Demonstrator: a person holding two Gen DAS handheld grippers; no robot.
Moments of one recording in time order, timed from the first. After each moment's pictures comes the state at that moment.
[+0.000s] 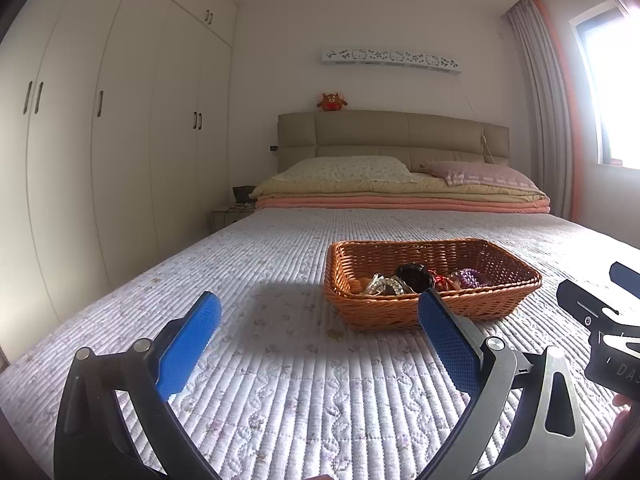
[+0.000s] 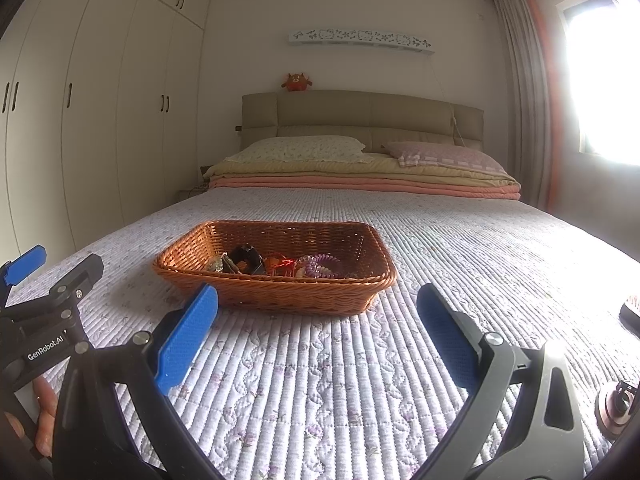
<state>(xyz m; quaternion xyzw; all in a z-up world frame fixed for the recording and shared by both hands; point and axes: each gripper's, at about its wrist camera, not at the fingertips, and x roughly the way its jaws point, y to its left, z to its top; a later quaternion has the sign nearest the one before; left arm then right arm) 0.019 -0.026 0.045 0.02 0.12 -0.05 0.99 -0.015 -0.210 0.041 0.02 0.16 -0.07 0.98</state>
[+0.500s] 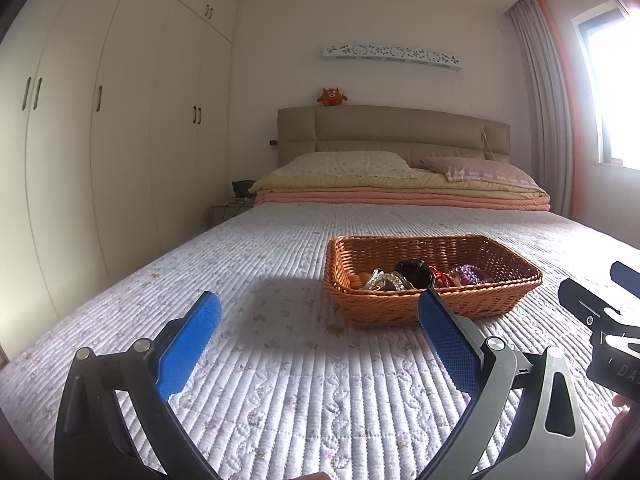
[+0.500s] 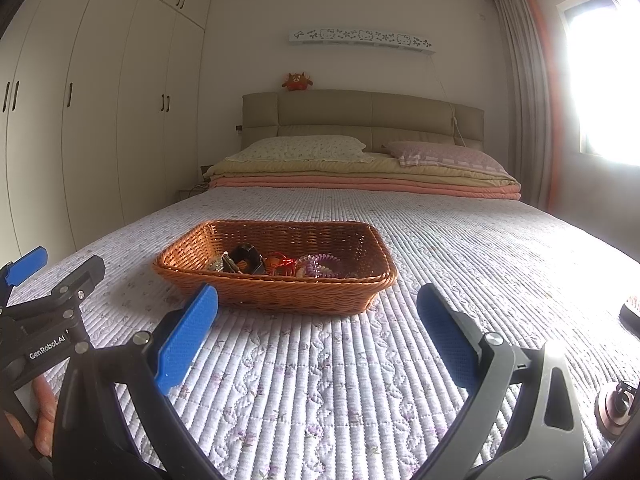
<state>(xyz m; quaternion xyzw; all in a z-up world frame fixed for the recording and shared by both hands) 0.019 -0.025 0.044 0.02 0.13 -0.05 0.99 -0.014 -0.209 0.041 0.02 0.16 -0.07 0.98</state>
